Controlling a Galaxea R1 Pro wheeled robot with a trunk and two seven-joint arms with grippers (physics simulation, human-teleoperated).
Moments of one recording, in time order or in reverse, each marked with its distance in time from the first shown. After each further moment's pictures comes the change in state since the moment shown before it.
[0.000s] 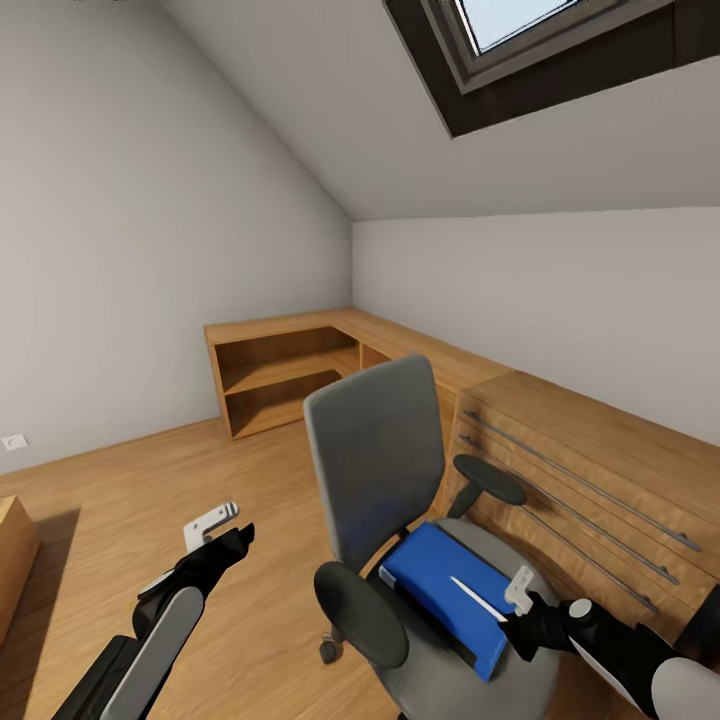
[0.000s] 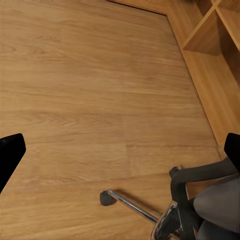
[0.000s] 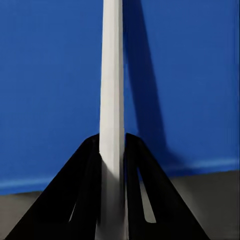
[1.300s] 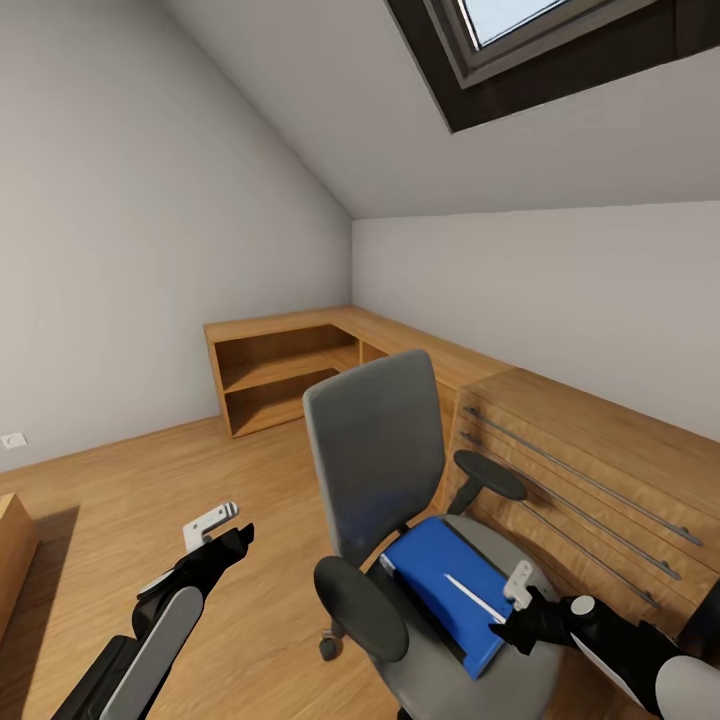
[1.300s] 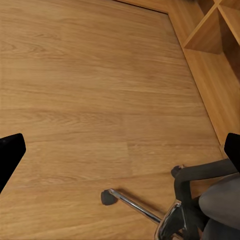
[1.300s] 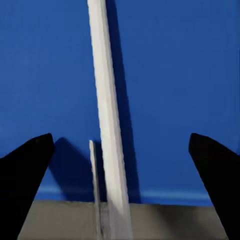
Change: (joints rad) left arm 0.000 0.000 0.002 0.000 0.000 0.000 0.000; right arm -0.001 -0.014 0.000 -0.025 -0.012 -0.035 0.012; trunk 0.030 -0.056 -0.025
